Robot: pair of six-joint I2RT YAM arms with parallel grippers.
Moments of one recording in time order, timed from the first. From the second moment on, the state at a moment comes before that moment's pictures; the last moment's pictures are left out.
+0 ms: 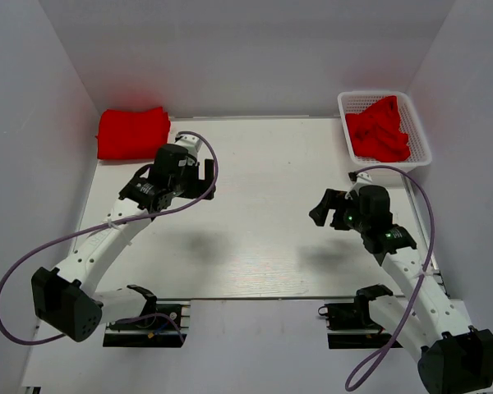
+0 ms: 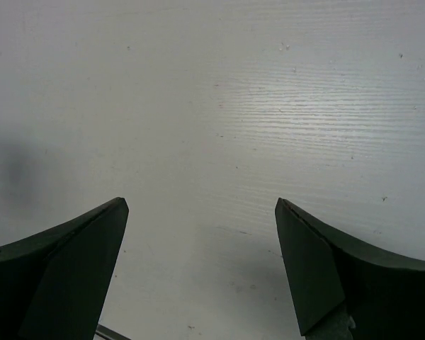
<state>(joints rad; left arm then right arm) -0.48 1.22 1.12 -0.58 -0.08 -0.24 0.26 0.83 0.59 -0.36 -0.21 0.37</state>
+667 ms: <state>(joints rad) -0.48 1.19 1.12 -0.58 -0.09 -0.24 0.20 1.23 0.95 -0.36 0.07 0.32</state>
